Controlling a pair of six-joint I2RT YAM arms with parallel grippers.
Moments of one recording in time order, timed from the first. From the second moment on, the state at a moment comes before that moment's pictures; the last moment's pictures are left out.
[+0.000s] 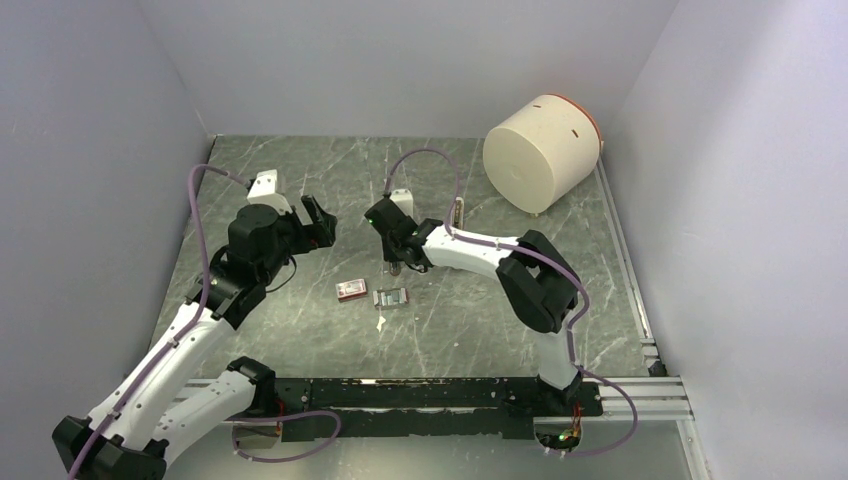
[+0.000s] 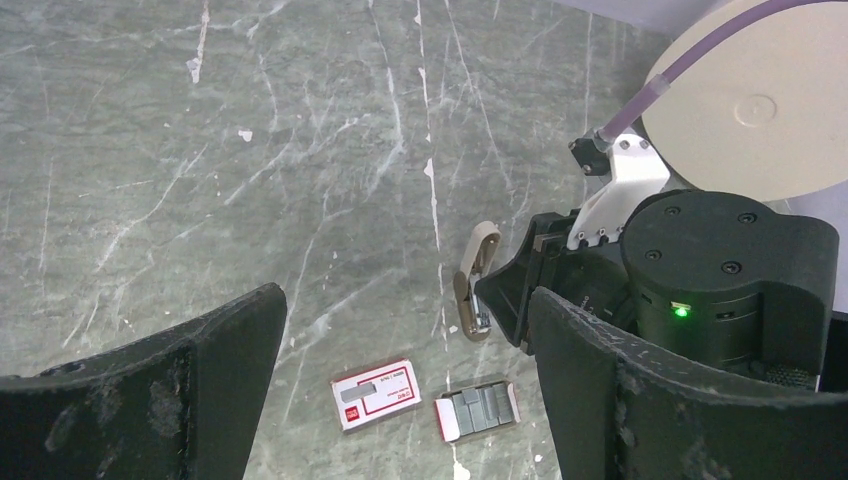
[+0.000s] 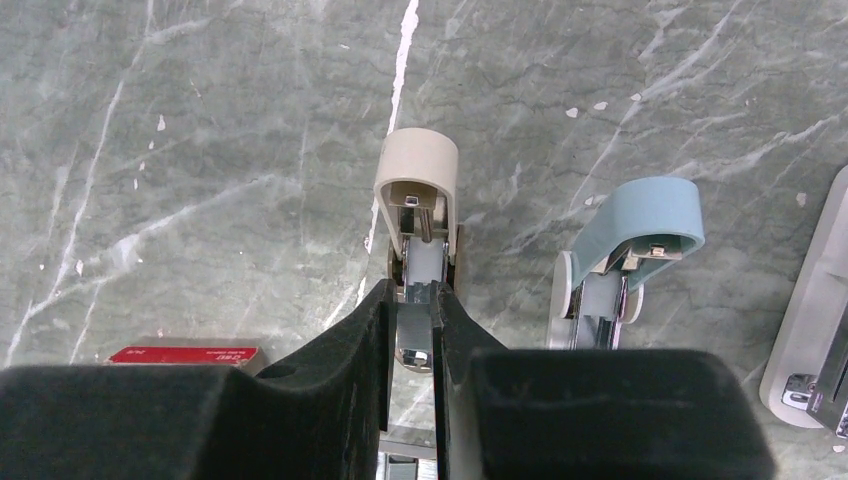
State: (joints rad) left arm -0.46 0.83 0.81 -0.32 -0.24 -0.48; right arm 0.88 1.98 1.39 -0.32 0.35 0.58
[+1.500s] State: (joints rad) left arm -0.46 0.83 0.81 -0.32 -0.24 -0.48; right arm 0.88 1.99 1.39 -0.34 0.34 0.59
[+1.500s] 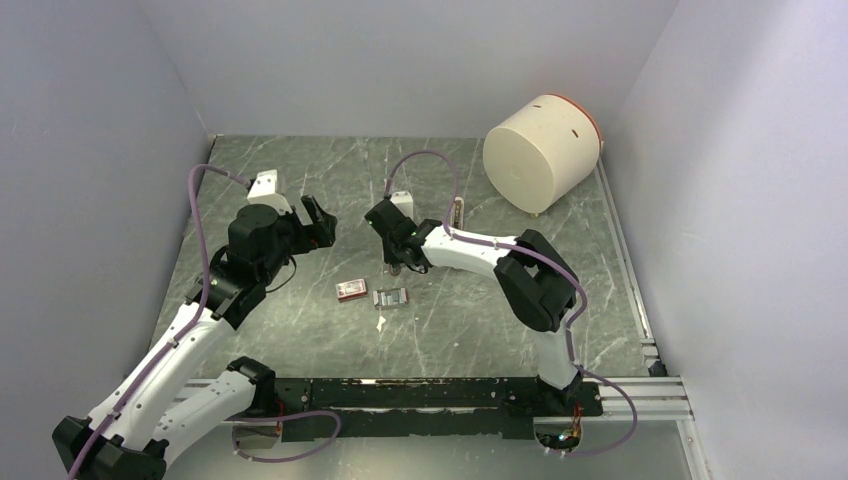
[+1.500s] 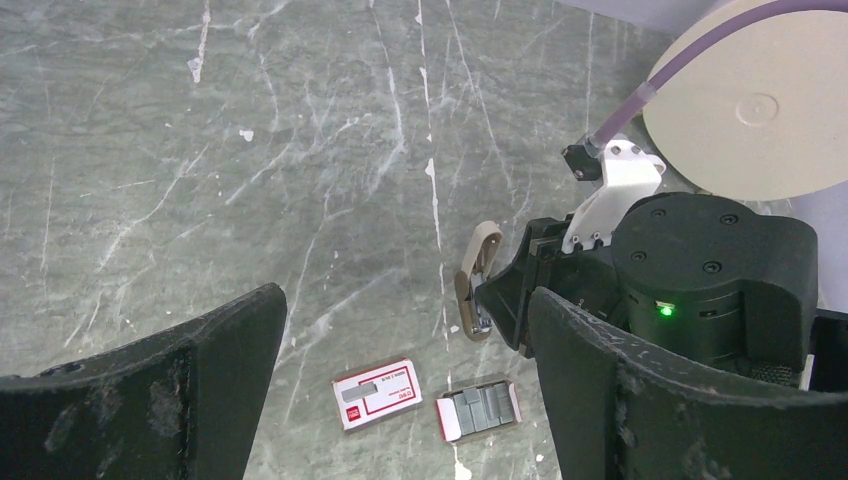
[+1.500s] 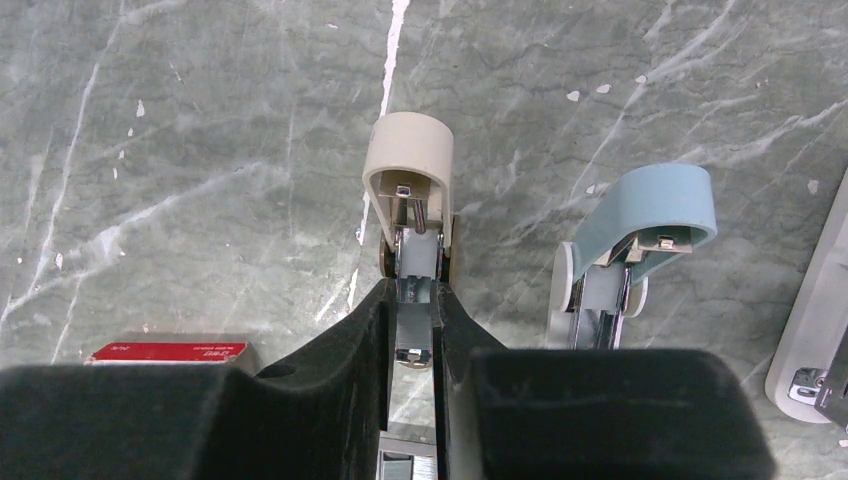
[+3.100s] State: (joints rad) left arm -0.46 0.83 0.81 -0.32 -0.24 -0.48; right arm 0.89 2.01 1.41 -0.36 0.33 0.57
